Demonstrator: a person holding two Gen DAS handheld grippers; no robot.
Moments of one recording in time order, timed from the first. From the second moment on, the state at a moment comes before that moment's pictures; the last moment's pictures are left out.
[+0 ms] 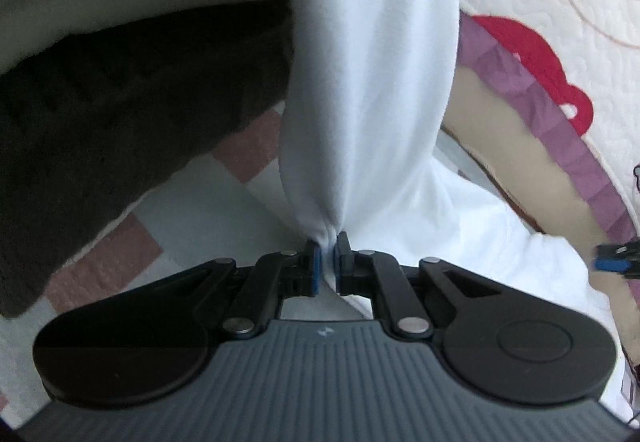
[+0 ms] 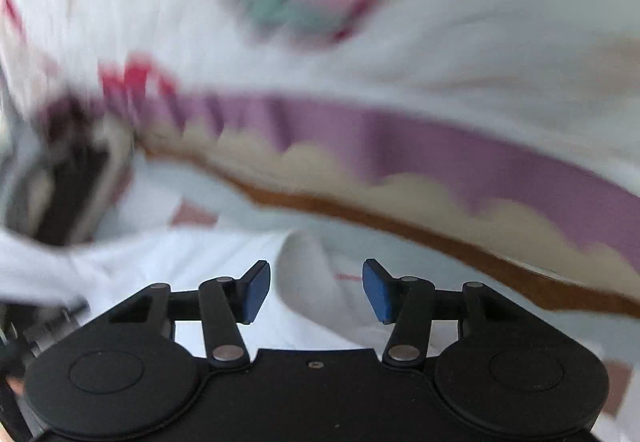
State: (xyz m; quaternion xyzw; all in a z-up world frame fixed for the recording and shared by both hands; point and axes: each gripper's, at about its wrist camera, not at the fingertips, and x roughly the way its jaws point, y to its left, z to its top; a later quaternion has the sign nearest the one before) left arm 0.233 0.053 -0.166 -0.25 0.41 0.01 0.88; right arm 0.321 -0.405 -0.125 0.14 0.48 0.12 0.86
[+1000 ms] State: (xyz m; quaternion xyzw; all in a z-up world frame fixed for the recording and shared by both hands) left arm 0.262 -0.193 -0.129 -0.07 0.35 -0.25 0.90; right arm 0.229 -0.437 -0.197 0.21 0.58 0.18 0.77
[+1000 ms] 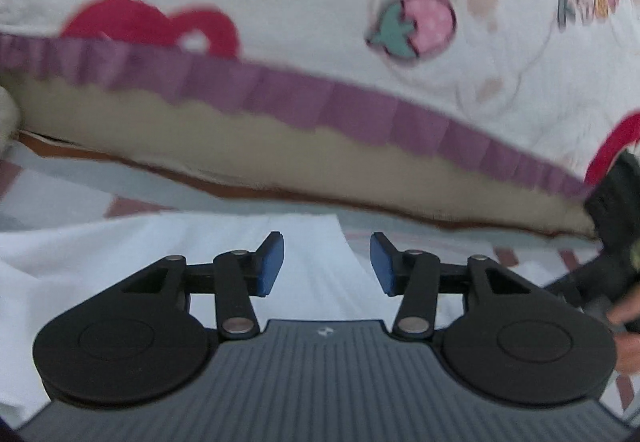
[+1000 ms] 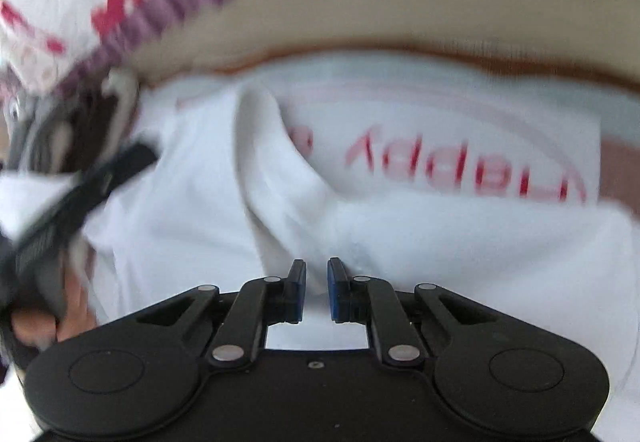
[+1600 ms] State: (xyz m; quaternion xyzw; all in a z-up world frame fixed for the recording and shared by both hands) left arm 0.245 -0.191 -0.172 0.00 0.39 -0.20 0.90; right arm 0.240 -0.398 -0.120 0.10 0.50 0.02 0.86
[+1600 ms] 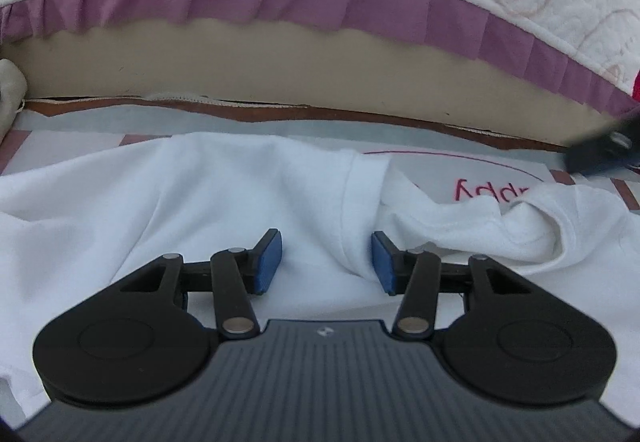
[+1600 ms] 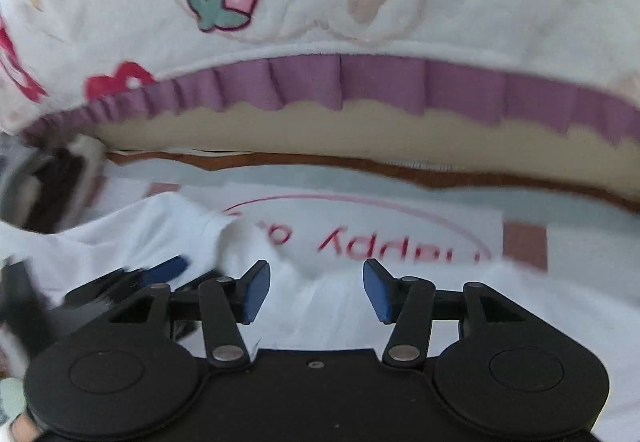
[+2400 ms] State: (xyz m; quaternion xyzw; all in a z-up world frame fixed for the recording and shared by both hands) left arm 0.264 -0.163 -0.161 -0.03 0.40 -0.18 0.90; right arm 0.185 -0.423 -0.166 0.08 0.43 -0.05 0.90
